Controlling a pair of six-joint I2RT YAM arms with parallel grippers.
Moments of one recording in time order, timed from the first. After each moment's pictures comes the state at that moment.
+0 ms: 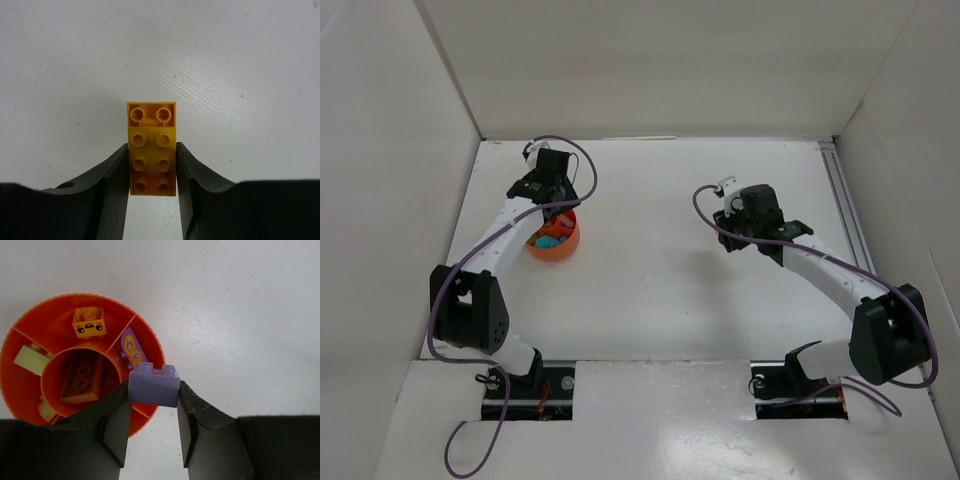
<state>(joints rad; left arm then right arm) -0.25 1.52 1.25 -0.58 -0.28 -0.61 0.39 1.36 0.91 -0.31 -0.06 -0.14</state>
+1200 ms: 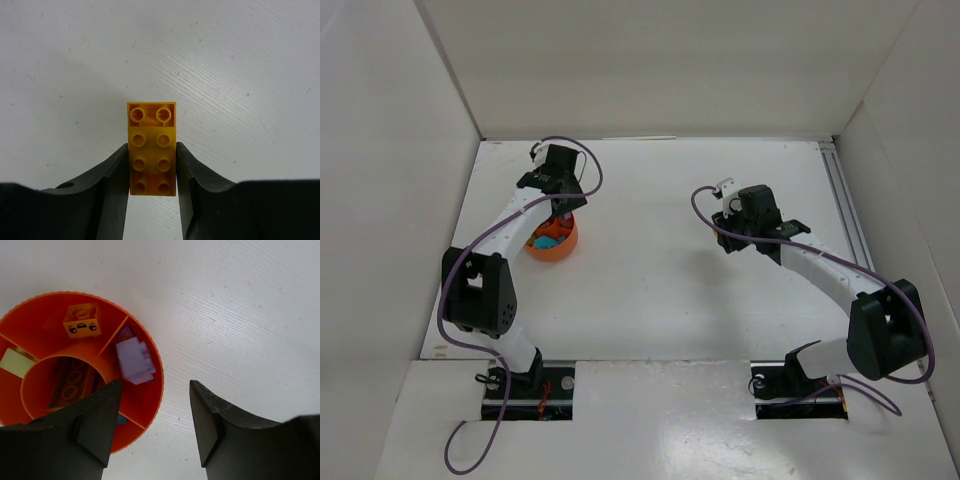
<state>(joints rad) -0.26 1.64 1.33 -0.65 -0.32 -0.61 0.39 1.38 0.91 -0.31 -0.07 -0.15</state>
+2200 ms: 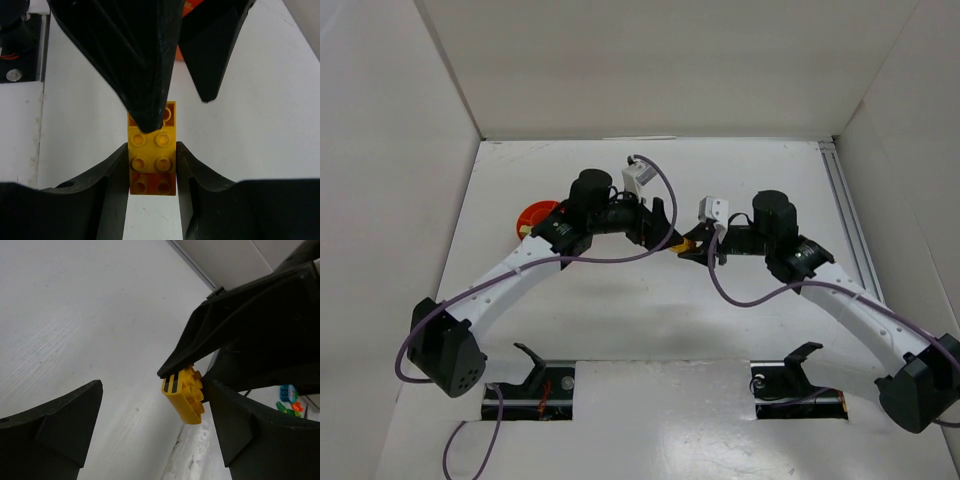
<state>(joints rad) -0.63 1.30 1.10 -0.19 0.53 -0.37 0.53 1.10 0.87 -0.13 -0.78 -0.41</state>
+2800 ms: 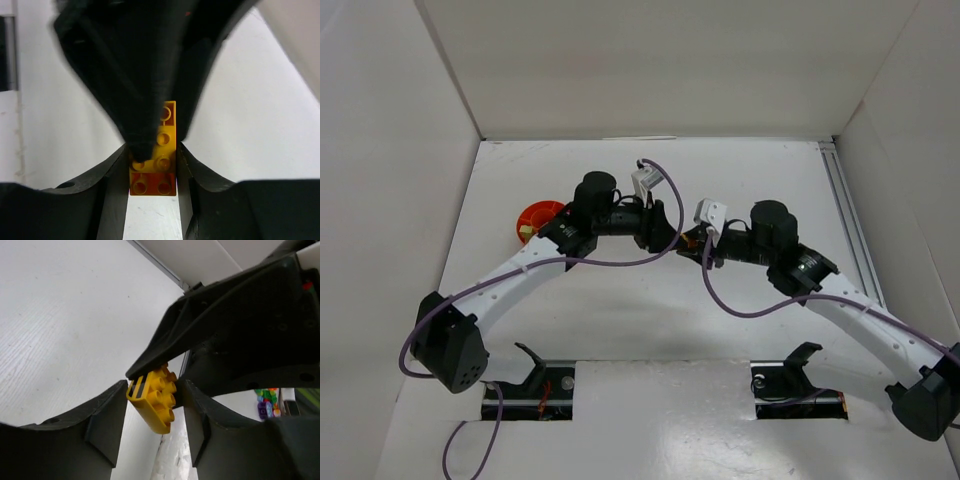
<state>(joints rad) -0.66 1.33 1.07 -0.04 0.74 -0.41 0.65 1.02 0.87 -0.13 -0.56 -0.38</state>
